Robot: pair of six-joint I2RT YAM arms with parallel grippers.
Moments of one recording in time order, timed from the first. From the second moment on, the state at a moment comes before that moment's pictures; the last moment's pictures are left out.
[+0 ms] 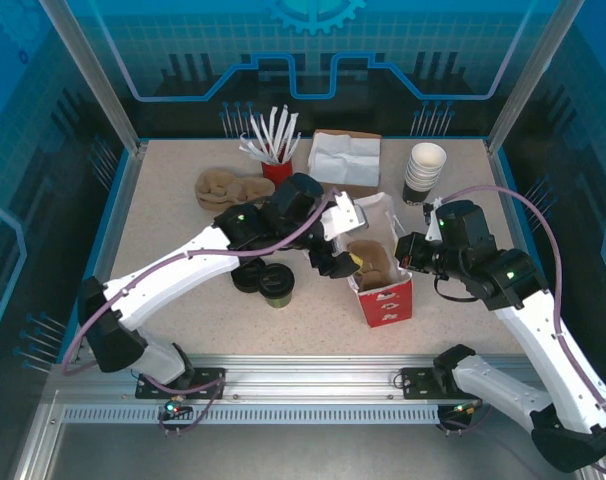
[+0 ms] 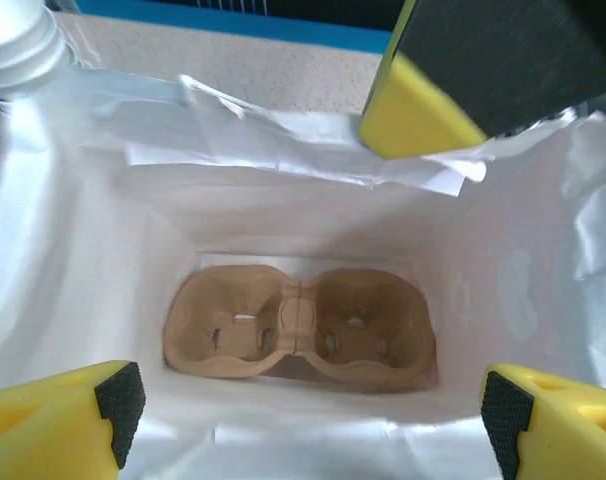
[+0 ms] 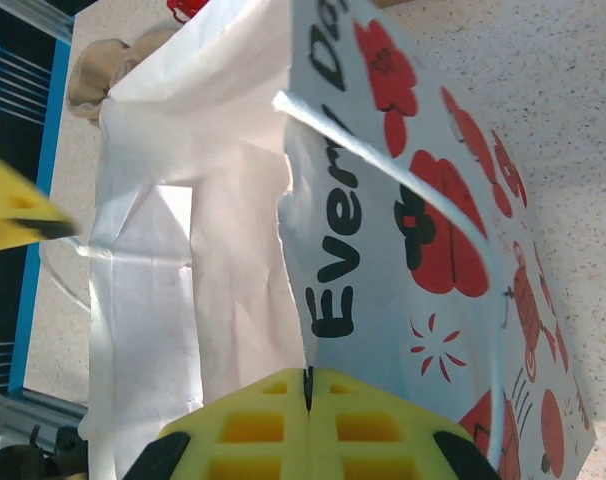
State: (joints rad) left arm -0.86 1.49 1.48 -0.64 0.32 0.25; right arm 0.45 0.88 1.16 -1.05 -0.11 0.68
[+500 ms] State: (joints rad) left arm -0.84 1.38 1.47 -0.64 0.27 0.19; right arm 0.24 0.87 1.17 -1.15 -0.13 0.63
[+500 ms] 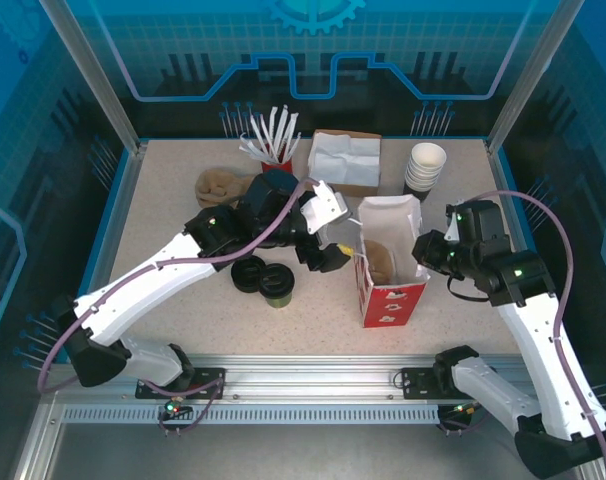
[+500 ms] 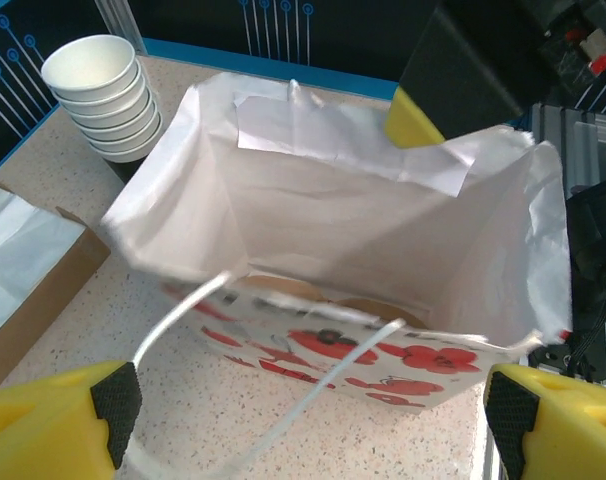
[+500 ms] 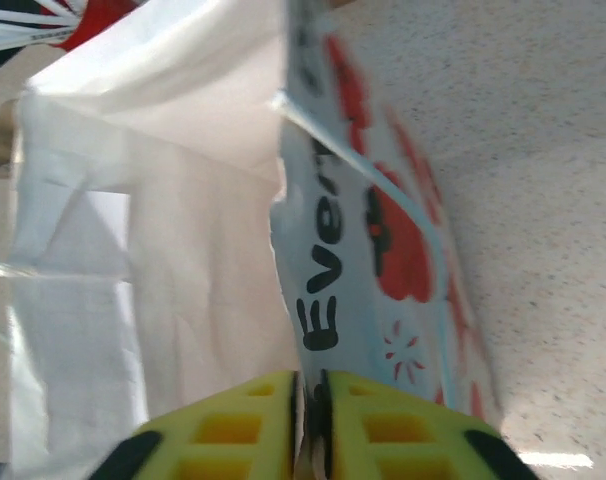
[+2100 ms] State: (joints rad) left arm -0.83 1.21 1.31 -0.65 0.25 0.14; right arm 0.13 1.42 1.52 -1.21 -0.19 0.05
